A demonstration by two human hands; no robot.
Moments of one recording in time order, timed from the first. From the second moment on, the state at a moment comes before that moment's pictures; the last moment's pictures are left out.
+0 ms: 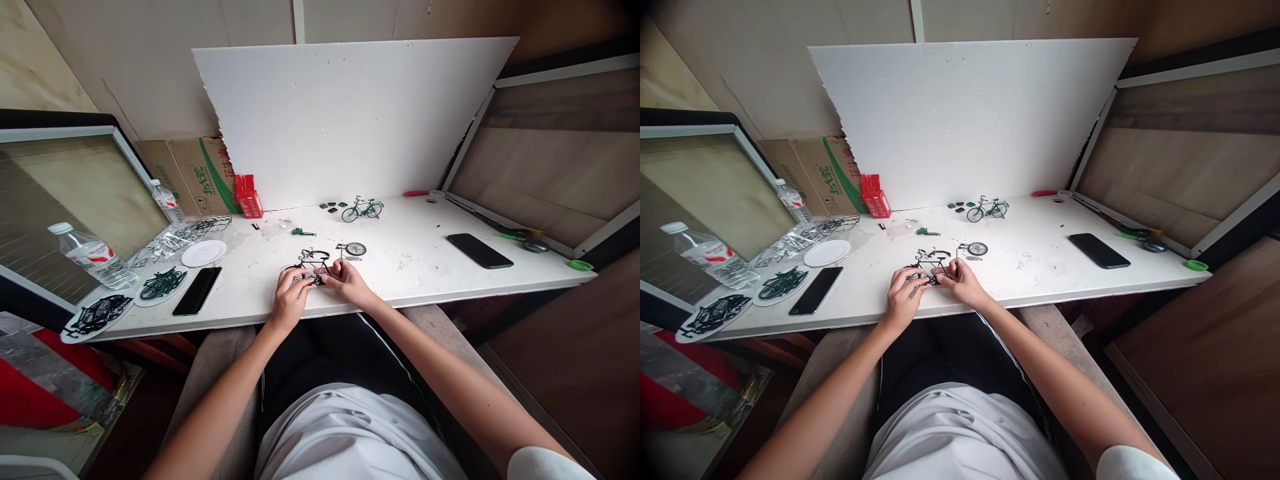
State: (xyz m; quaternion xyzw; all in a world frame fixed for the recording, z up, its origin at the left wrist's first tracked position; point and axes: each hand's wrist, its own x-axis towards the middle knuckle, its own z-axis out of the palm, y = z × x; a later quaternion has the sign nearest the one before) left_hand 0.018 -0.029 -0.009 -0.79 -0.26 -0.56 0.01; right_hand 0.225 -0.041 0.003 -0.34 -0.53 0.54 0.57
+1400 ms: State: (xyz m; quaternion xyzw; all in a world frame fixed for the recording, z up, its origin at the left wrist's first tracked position) left_hand 0.015 -0.026 -0.014 -0.80 -0.21 -0.56 -0.01; right_hand 0.227 -0.043 -0.002 -0.32 -0.64 0.45 0.53
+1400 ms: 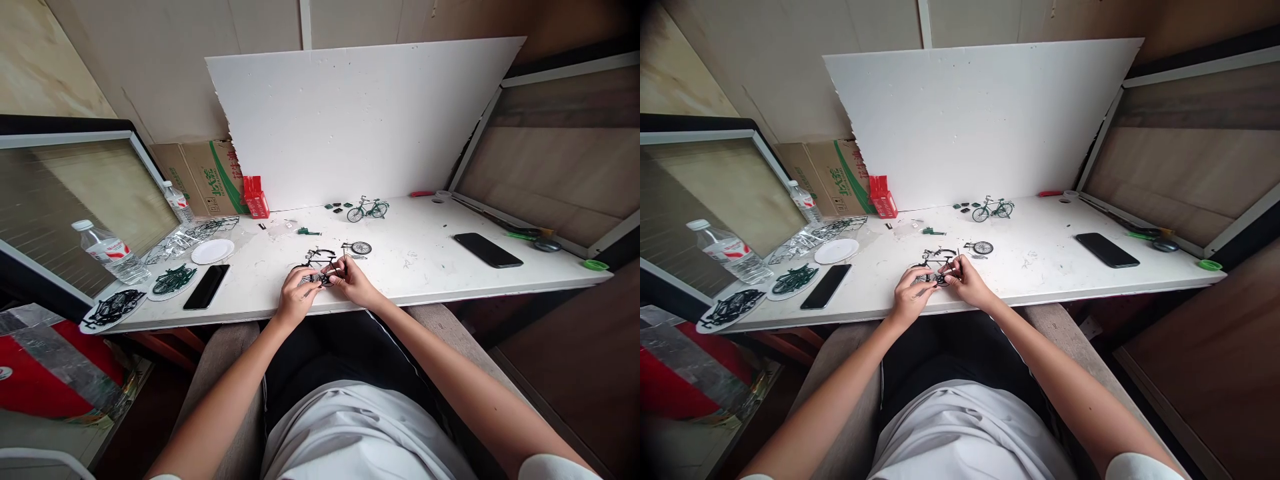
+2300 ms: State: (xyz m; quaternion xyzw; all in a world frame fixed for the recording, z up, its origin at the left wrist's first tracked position) left_hand 0.016 -0.029 -0.013 -0.82 -0.23 -0.53 0.03; right_hand 0.223 -0.045 -0.002 -0.33 -0.63 0.44 0.54
